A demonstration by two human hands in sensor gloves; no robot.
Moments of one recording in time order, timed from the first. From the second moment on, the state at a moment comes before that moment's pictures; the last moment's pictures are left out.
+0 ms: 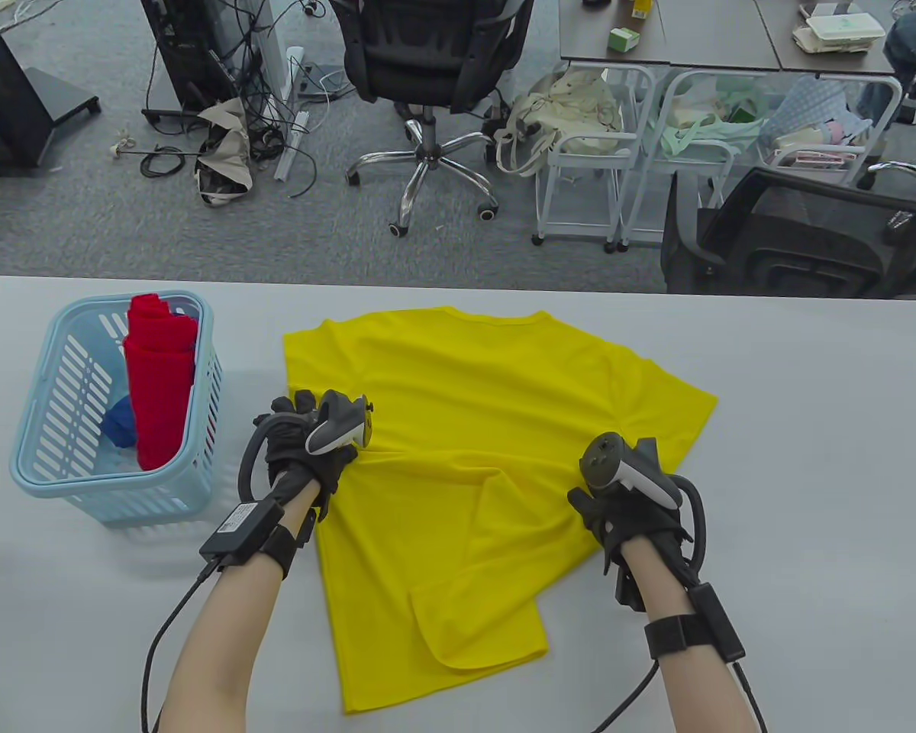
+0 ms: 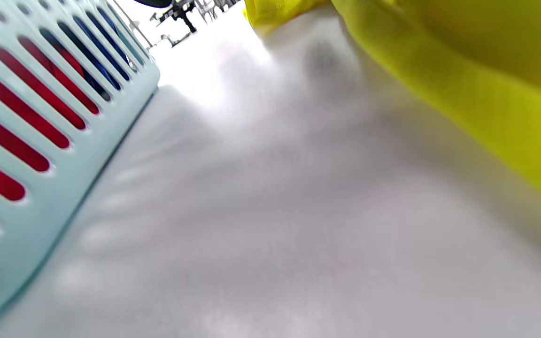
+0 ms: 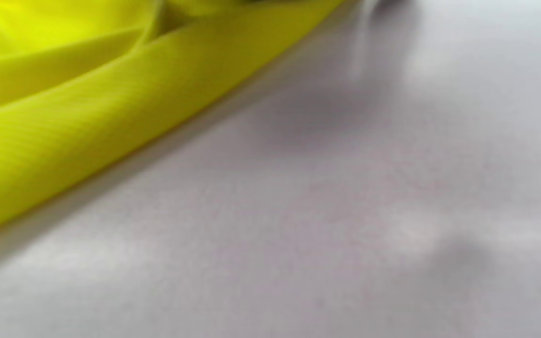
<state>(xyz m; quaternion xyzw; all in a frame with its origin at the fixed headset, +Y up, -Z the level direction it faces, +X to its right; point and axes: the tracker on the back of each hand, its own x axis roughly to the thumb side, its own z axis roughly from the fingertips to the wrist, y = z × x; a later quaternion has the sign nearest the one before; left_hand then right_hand) -0.192 -0.760 -0.429 -0.21 0.08 -0.26 0.94 0.179 -0.766 -0.371 -0.04 0.30 0.95 0.05</state>
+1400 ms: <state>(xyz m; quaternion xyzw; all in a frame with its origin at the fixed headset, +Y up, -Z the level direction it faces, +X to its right) -0.196 -0.777 -0.310 -0.31 -0.10 -0.12 0.94 0.174 -0.773 -0.305 0.06 0.31 0.95 -0.03</state>
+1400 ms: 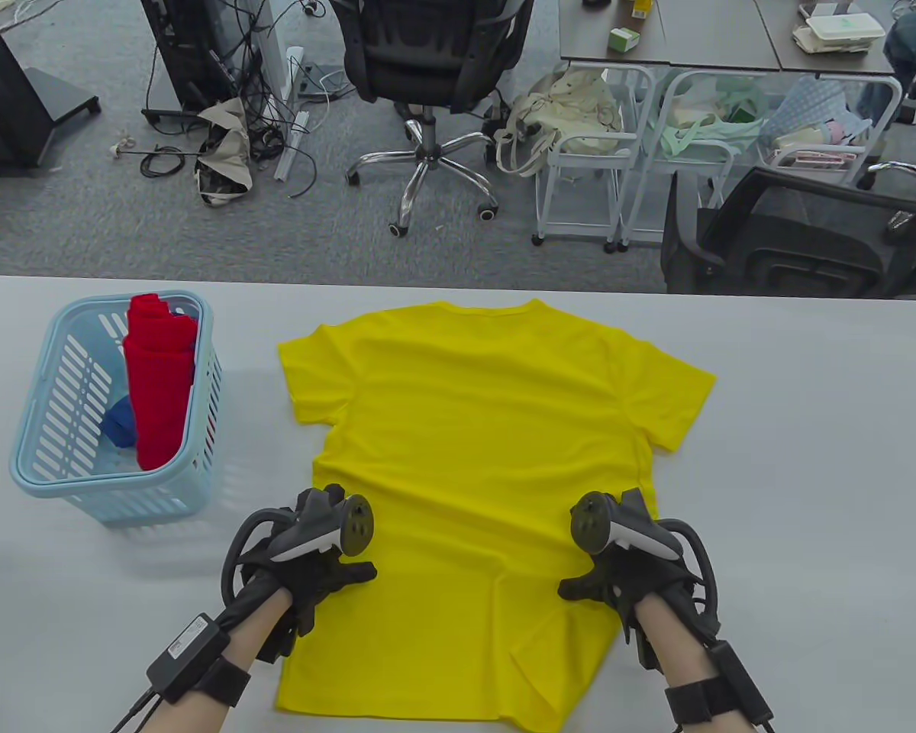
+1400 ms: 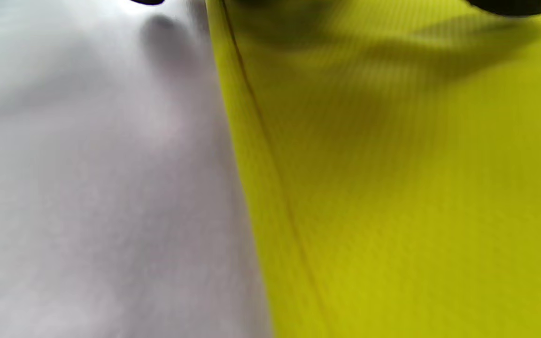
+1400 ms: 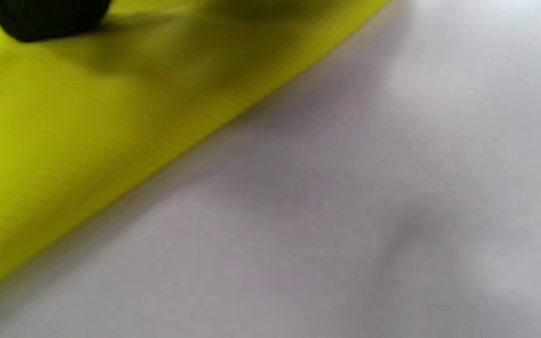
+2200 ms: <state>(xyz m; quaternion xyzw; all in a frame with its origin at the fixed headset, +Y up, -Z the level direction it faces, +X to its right) -0.214 -0.781 -0.328 -0.28 -0.09 -0.08 0.95 0.197 -0.751 -0.302 -0.01 0.24 0.97 -0.09</state>
